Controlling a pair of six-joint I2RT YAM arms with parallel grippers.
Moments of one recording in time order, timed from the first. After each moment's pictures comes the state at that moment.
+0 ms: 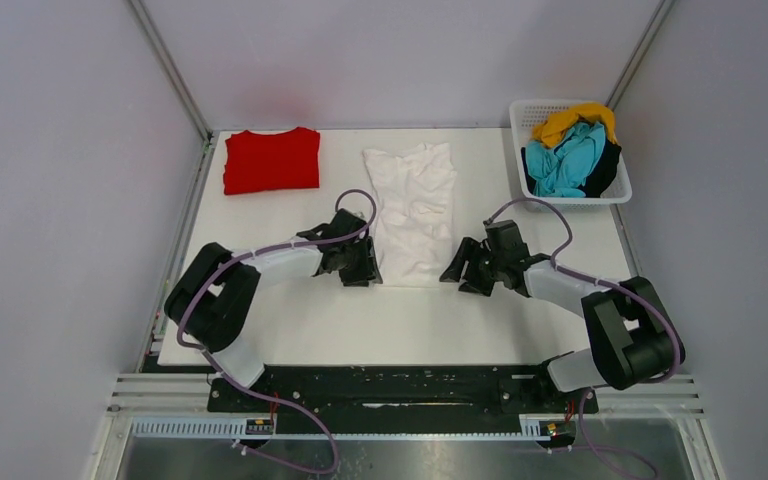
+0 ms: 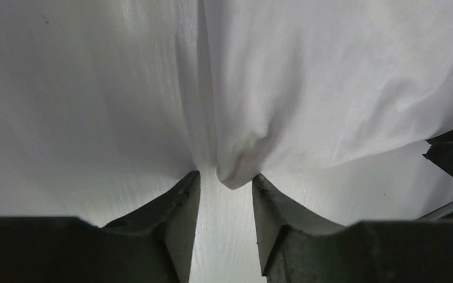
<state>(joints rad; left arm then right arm) -0.60 1.65 0.89 -0.27 0.16 -0.73 0.37 1.42 0.58 -0.09 -0.30 0.75</state>
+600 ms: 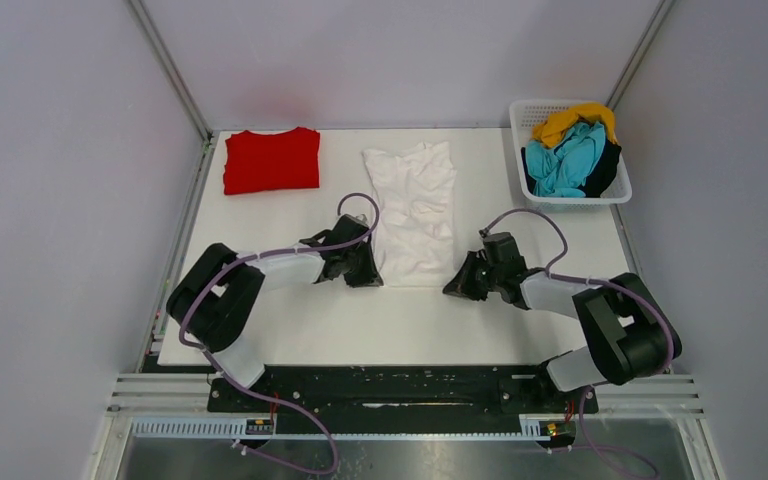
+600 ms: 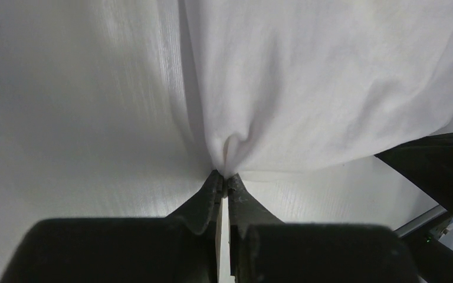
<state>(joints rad) -0.63 1.68 0.85 -0.15 0.16 -0.79 0.40 1.48 0.49 0.11 -0.33 0.79</state>
